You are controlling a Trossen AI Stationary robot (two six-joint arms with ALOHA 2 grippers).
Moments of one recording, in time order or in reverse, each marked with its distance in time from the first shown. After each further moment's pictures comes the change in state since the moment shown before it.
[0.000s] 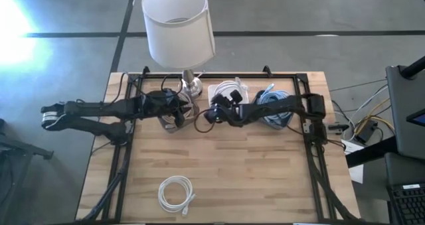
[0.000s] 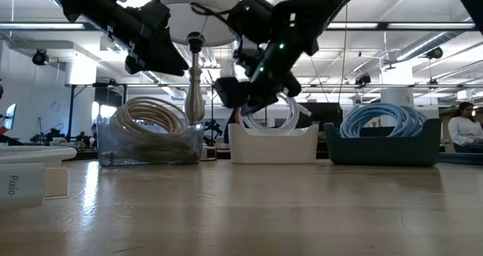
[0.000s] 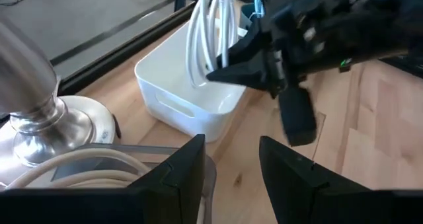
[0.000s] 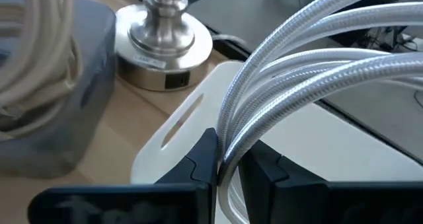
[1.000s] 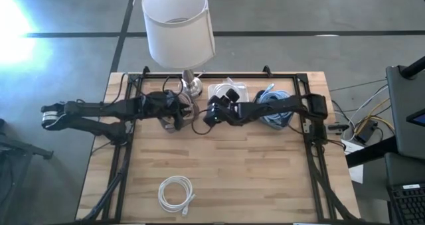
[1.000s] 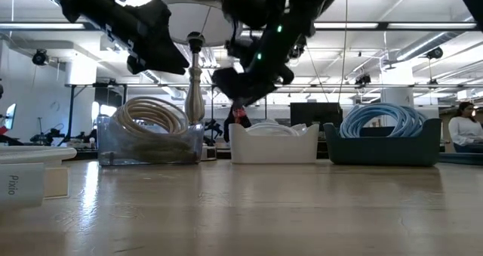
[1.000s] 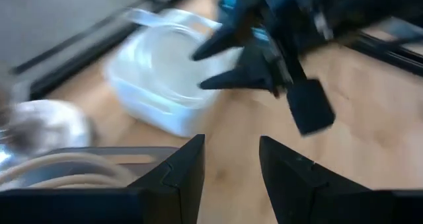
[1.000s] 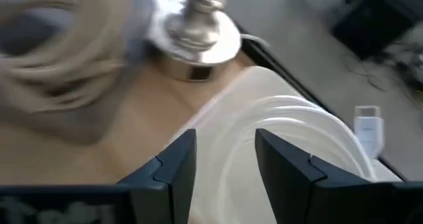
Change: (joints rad) left arm -0.015 0.000 -0.003 0.007 0.066 0.024; right arm 0.023 -0.017 0.098 -0.162 -0.091 -0.107
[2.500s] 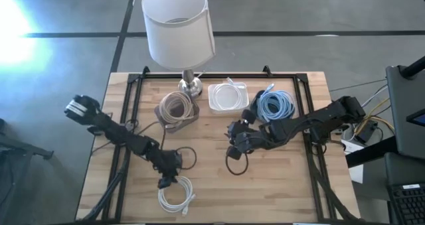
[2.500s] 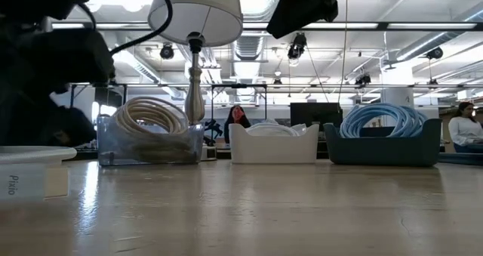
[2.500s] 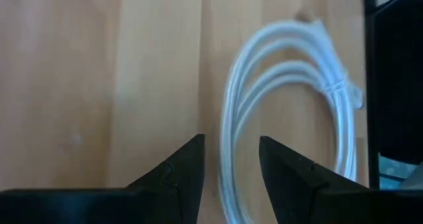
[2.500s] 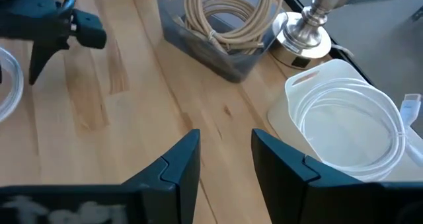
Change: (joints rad) left arm -0.666 0.410 -0.135 0.156 0.345 -0.415; right arm 0.353 -0.380 -0.117 -0.256 -0.117 0.095
